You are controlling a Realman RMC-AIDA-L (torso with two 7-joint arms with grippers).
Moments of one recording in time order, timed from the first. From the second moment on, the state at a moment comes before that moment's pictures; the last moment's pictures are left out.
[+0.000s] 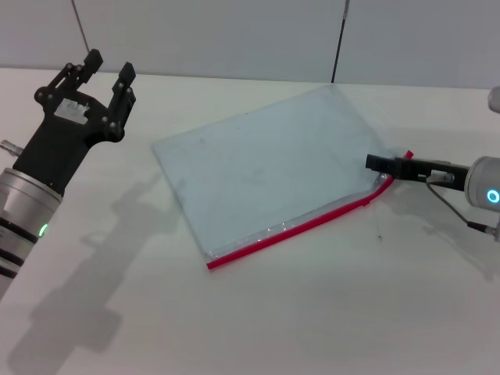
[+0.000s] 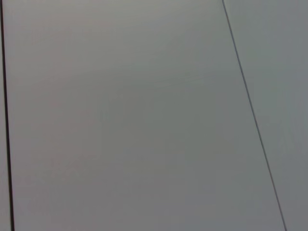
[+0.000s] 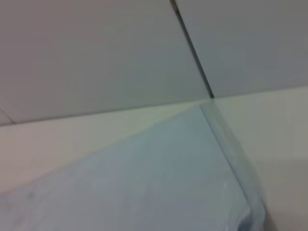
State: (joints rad) left arm -0.52 -2.03 0.05 -0.11 1.55 1.50 -0.13; right arm 0.85 2.02 -0.19 -0.12 -2.36 -0.75 1.63
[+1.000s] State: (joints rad) left arm -0.52 -2.03 0.05 -0.11 1.55 1.50 -0.13; right arm 0.87 2.02 -0.23 -0.13 -2.39 -0.79 1.67
